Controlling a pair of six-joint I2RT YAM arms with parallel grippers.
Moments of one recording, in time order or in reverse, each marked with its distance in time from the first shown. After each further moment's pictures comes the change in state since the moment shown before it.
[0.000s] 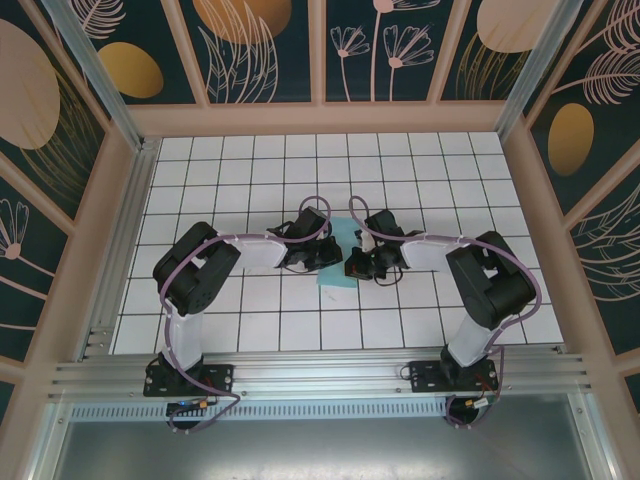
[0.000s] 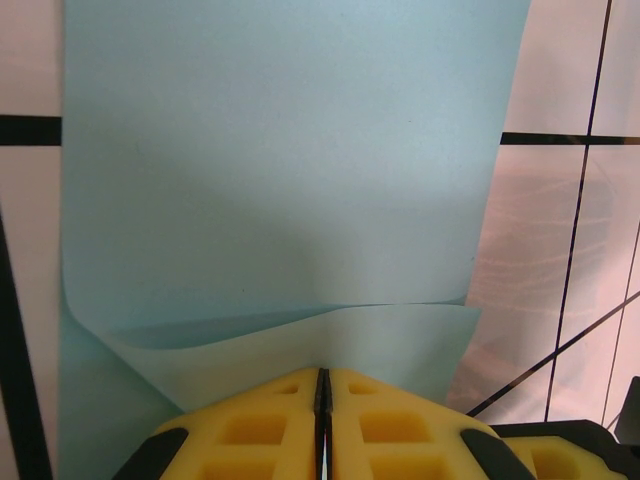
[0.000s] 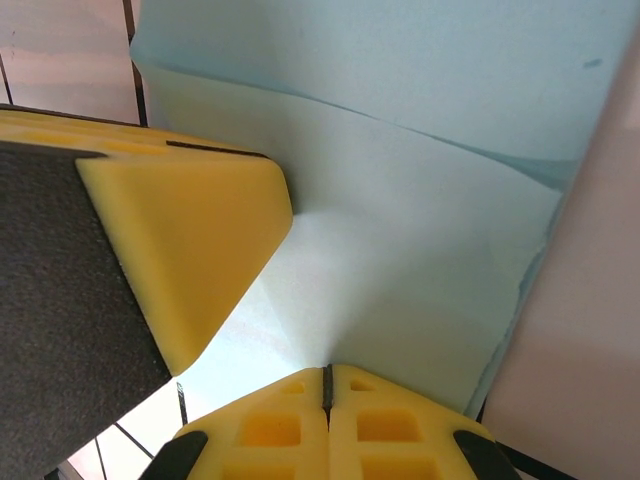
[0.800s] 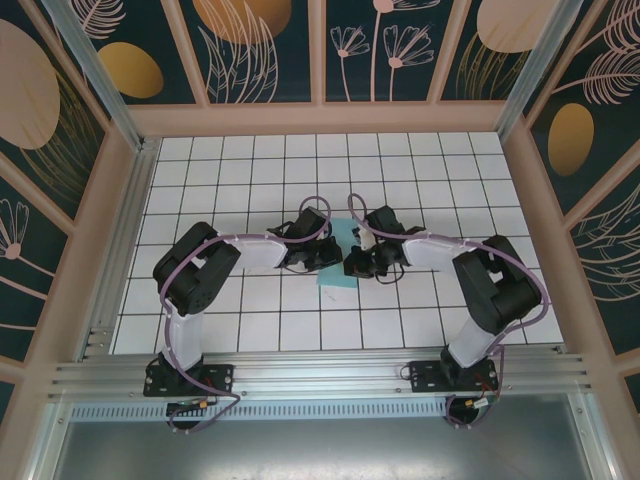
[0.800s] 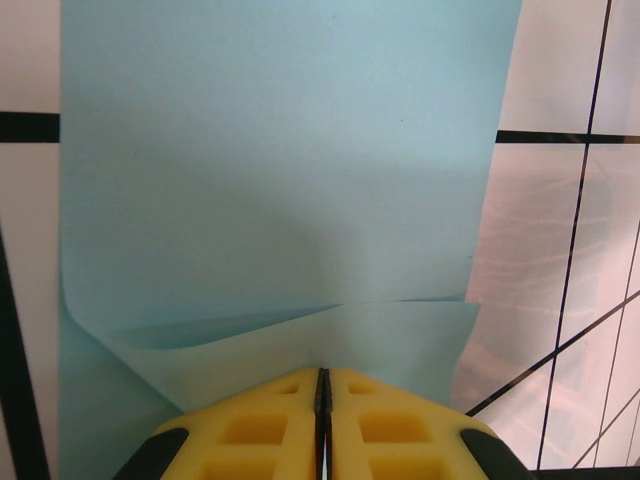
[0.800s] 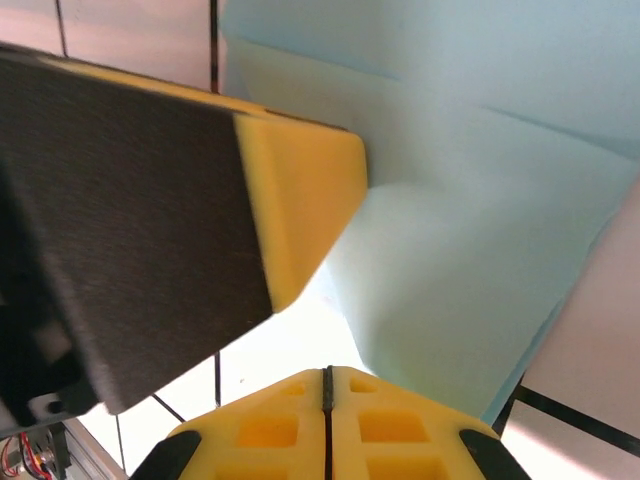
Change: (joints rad) left arm 0.000 0.000 0.000 0.000 0.000 0.000; right arm 0.007 -0.033 0.035 -0.091 -0.027 -0.076
